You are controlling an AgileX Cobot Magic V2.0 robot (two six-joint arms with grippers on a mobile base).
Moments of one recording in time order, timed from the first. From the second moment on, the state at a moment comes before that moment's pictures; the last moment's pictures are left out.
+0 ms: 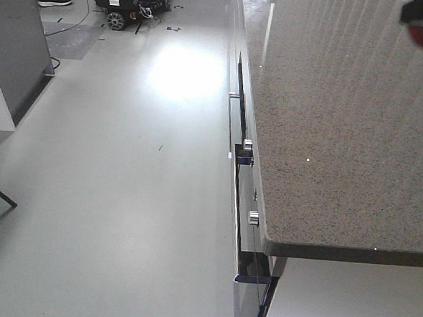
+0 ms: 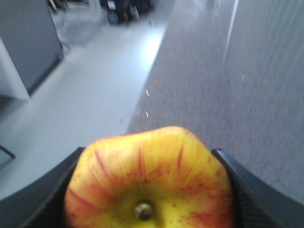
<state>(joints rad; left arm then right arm) 0.01 -0.01 0.02 0.03 0.22 -0.14 -0.06 1.30 -1.52 0.39 0.73 -0.37</state>
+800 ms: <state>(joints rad) 0.01 -0.01 0.02 0.03 0.22 -0.14 -0.06 0.86 -1.52 0.44 0.95 -0.38</state>
